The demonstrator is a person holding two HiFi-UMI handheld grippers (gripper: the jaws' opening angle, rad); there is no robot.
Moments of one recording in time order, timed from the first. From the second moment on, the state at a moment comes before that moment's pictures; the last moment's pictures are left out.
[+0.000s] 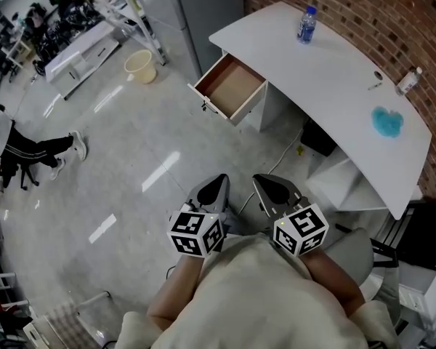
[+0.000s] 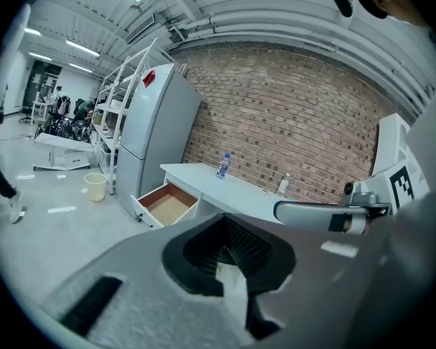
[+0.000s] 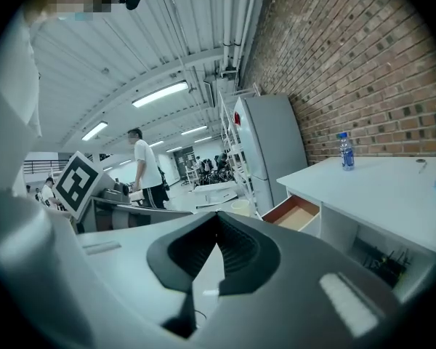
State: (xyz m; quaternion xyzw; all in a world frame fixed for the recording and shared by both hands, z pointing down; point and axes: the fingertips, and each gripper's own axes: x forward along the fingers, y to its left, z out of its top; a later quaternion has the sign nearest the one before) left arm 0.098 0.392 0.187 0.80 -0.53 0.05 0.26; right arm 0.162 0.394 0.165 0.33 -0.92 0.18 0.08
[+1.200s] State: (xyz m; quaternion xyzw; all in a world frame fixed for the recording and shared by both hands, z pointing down) left arm -0.071 0.195 0.202 0.80 -0.52 0.06 0.28; right arm -0.012 0.197 0.170 0.34 -0.92 0.19 0.09
